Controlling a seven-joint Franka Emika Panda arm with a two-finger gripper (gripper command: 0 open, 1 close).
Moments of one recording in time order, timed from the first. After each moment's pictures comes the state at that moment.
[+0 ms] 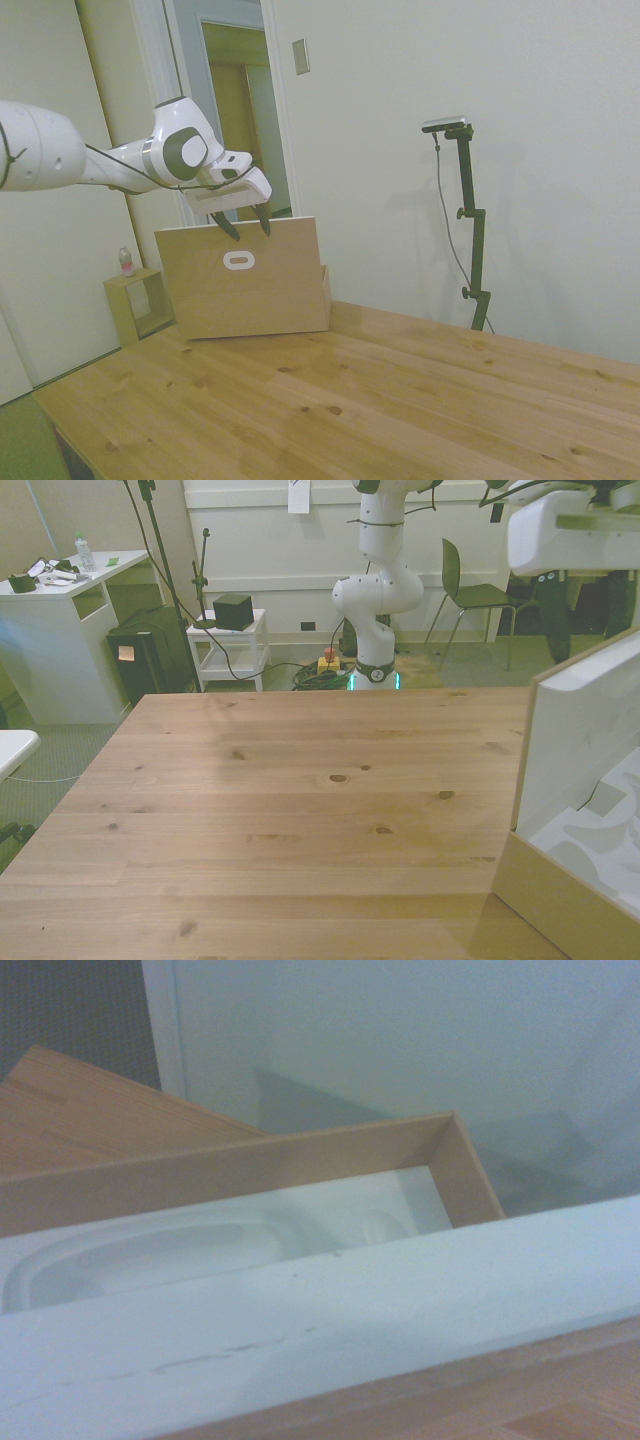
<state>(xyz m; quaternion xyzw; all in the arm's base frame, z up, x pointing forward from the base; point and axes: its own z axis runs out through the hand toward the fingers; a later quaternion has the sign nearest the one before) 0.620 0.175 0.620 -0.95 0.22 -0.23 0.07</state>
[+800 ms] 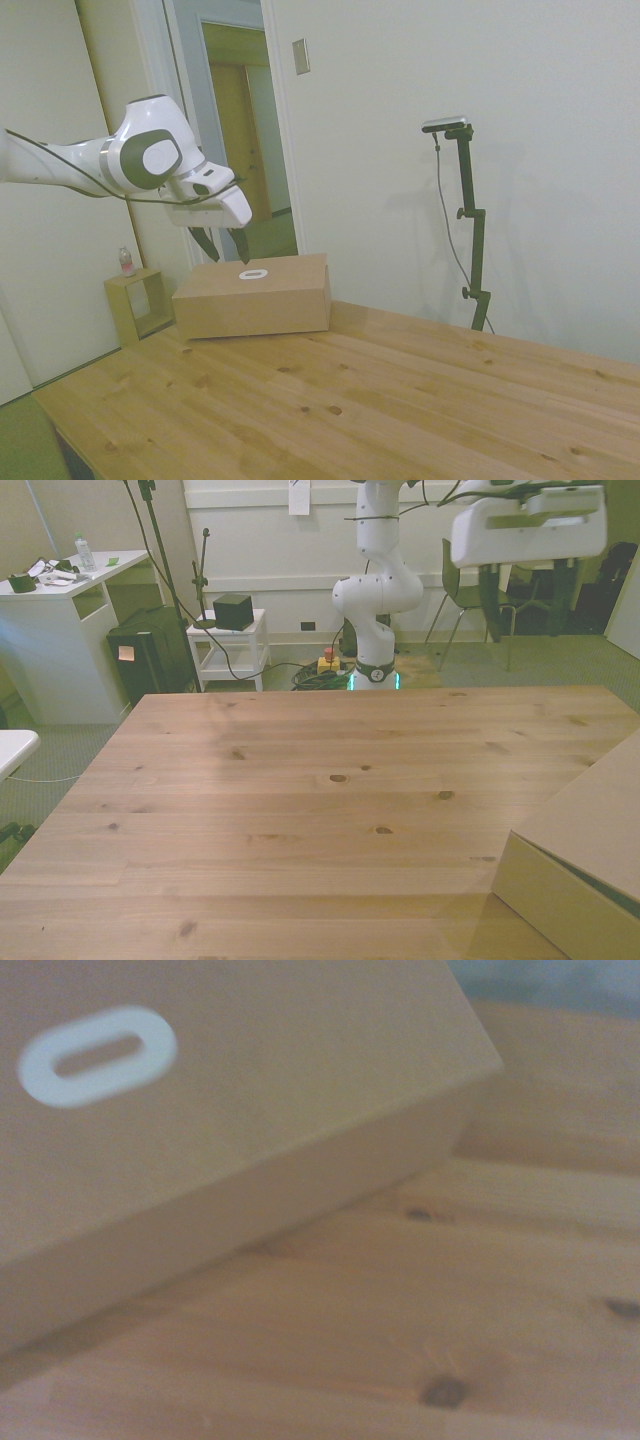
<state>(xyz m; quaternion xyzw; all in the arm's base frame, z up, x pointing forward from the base) 0.501 0.080 0.584 -0.92 0.34 -0.15 0.08</state>
